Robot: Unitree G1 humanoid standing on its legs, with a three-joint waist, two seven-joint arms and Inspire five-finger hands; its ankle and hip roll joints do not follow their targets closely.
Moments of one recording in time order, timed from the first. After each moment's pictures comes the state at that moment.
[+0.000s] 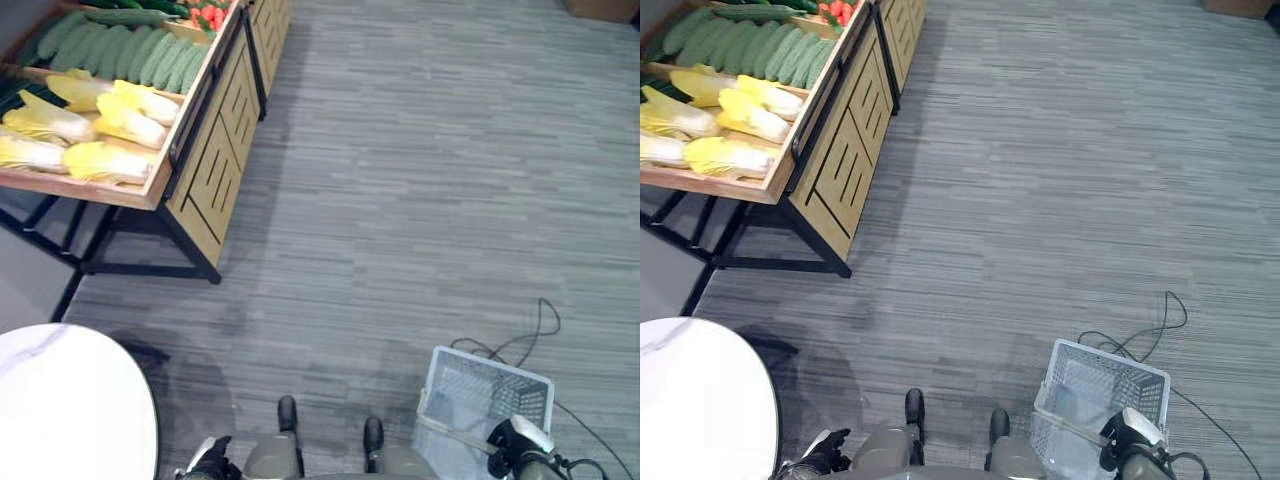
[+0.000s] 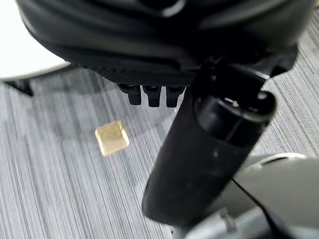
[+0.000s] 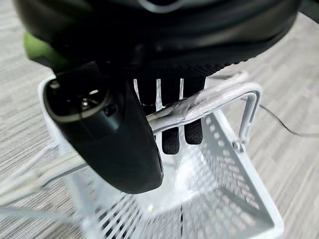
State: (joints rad) left arm -0.05 0.24 -0.27 1.33 0.16 -0.07 0.15; right arm 0.00 -0.45 0.24 1.24 -0.39 -0.06 -0.24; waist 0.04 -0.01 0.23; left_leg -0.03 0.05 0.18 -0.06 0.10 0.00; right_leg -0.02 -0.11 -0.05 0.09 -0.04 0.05
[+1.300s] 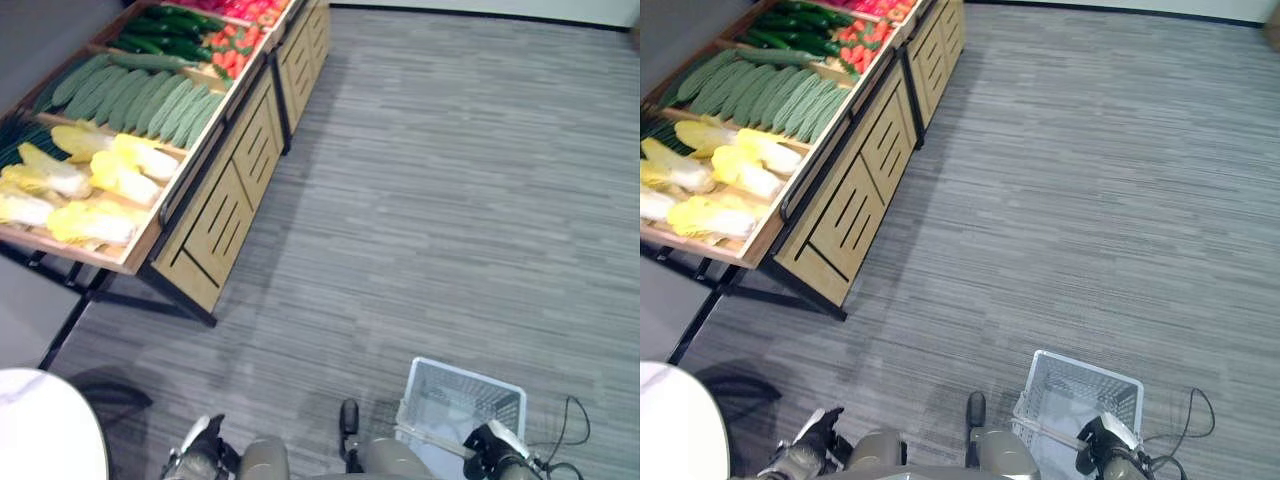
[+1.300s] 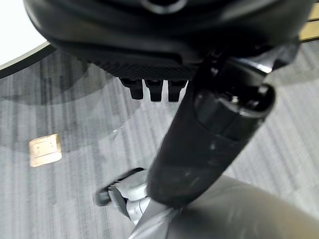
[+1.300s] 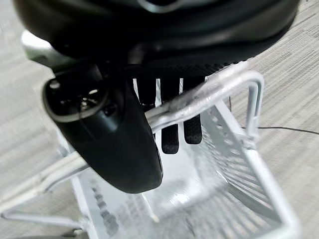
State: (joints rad) left arm -0.14 0.27 -0.26 1.35 0.16 -0.07 0.15; right arm -0.03 -0.39 0.28 1.31 -0.31 -0.06 -0.20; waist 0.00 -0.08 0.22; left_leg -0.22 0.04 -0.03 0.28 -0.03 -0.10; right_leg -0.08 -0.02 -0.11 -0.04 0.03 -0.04
